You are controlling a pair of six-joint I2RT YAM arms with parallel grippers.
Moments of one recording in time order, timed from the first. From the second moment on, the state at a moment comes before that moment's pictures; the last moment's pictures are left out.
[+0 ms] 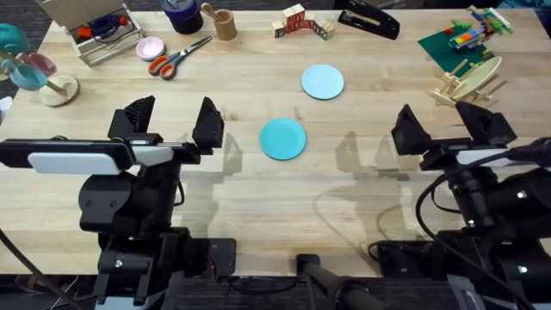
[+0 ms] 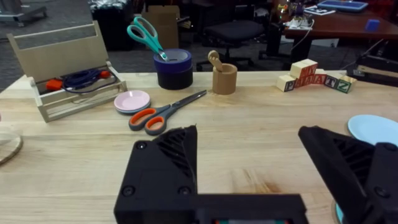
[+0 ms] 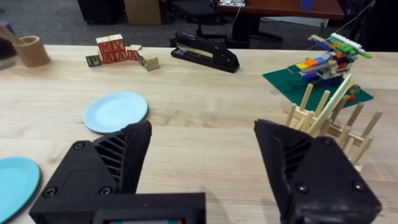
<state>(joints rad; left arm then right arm) 0.00 0.00 0.01 -0.02 0.00 -0.01 0.00 0.00 0.01 -0.10 -0.03 0.00</state>
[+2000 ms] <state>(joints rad) 0.00 1.15 1.20 -1.11 0.06 -0.07 0.00 1.02 1.10 -0.91 -0.08 0.05</state>
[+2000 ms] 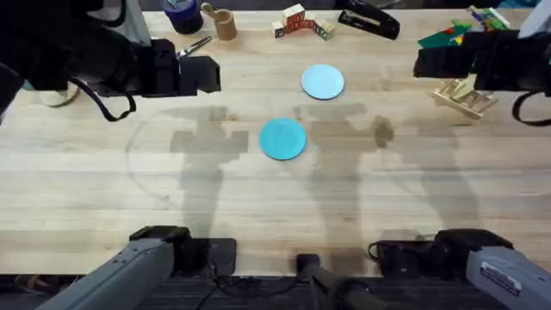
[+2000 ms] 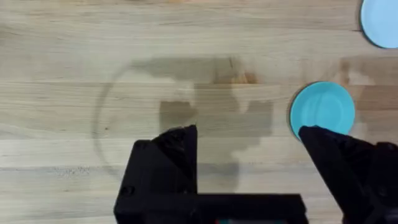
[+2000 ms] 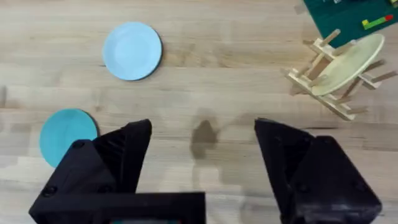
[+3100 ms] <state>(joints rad) 0.08 1.19 1.00 -0.97 0.73 0.06 0.00 1.02 1.11 -0.94 -0.08 0.05</state>
